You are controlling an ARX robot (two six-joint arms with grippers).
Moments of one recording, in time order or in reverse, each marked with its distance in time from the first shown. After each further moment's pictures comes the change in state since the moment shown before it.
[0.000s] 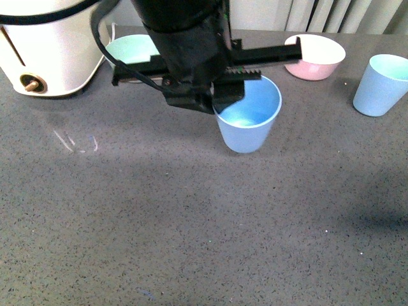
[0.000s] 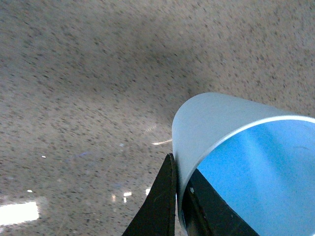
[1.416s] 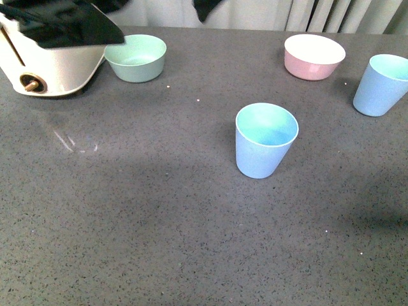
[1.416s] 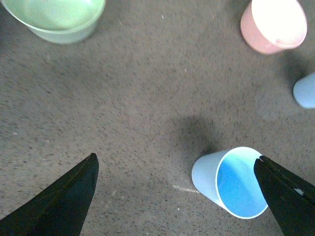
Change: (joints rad) left arm 0.099 -0.350 -0.303 0.290 -0.060 0.023; right arm 0.000 0.000 0.000 0.000 0.000 0.000
